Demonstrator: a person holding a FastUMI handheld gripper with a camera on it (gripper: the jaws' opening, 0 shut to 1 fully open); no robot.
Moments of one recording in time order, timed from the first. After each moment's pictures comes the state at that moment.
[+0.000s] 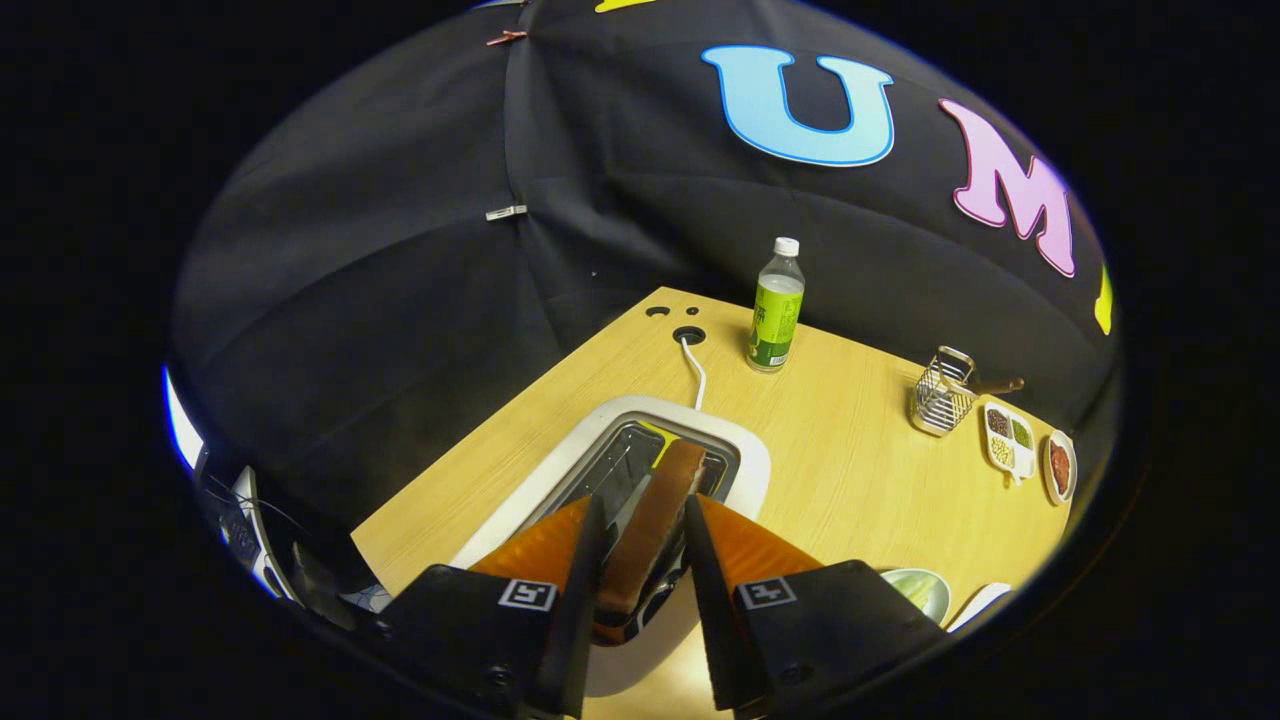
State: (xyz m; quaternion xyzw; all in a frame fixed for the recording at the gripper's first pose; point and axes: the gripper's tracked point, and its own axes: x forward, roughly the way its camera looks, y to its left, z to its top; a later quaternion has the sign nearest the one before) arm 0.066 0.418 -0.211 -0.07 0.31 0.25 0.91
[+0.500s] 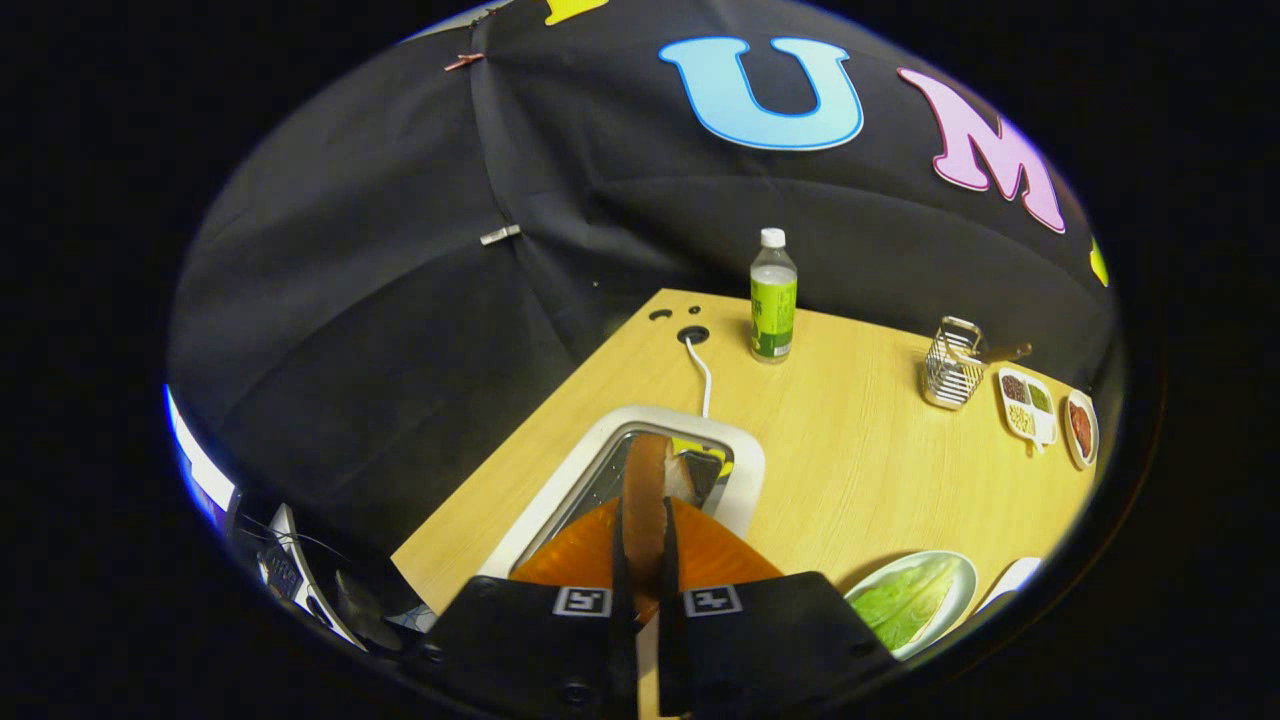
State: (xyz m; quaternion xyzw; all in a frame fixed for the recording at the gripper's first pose) arm 0.065 0.412 -0.184 0.00 0.32 0.27 0.91
